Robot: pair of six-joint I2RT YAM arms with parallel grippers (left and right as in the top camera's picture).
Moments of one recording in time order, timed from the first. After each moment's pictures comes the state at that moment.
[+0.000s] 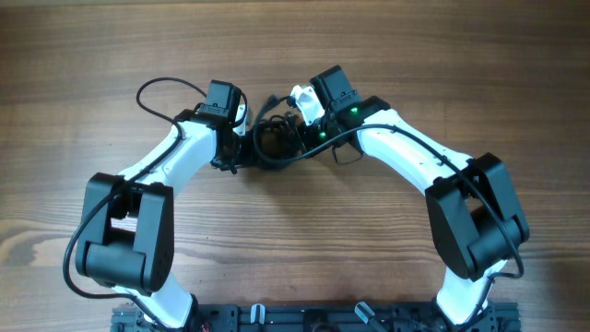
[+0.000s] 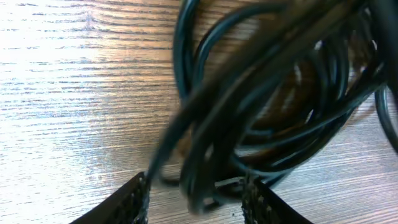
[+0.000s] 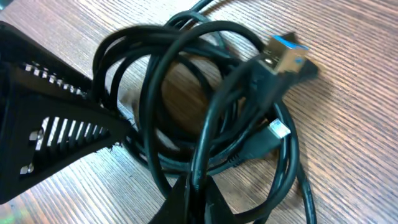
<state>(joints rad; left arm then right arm) -0.24 1.82 1.09 -0.62 0.24 -0.31 0.52 1.95 1.33 -0.49 -0.38 0.05</state>
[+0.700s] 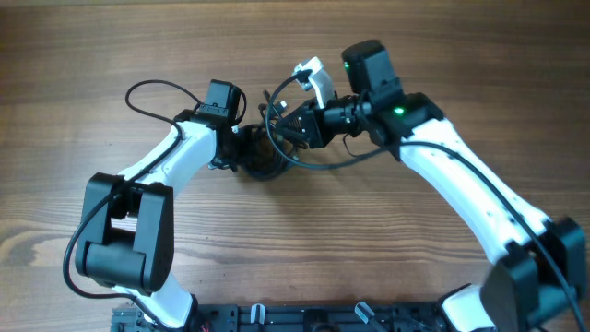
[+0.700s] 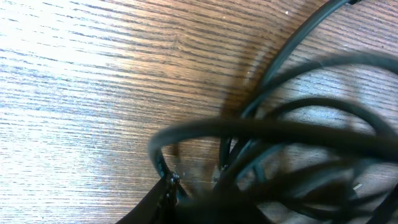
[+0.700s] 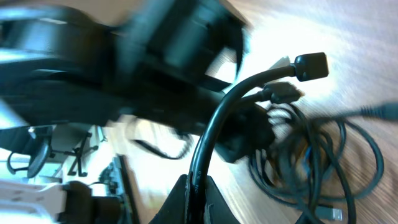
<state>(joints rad) -0.24 1.82 1.09 -0.61 0.10 -0.47 0.48 1.64 1.33 -0.47 -0.82 0.13</state>
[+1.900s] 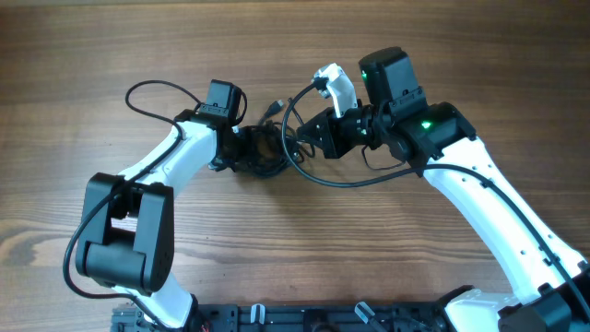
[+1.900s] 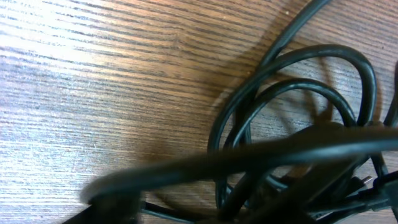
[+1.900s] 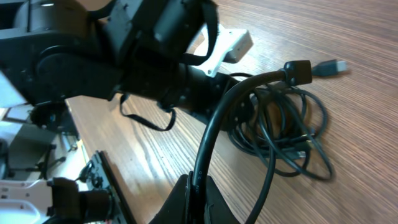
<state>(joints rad) -0.24 1.82 1.09 -0.61 0.10 -0.47 0.48 1.51 1.33 -0.67 -0.62 0.14</state>
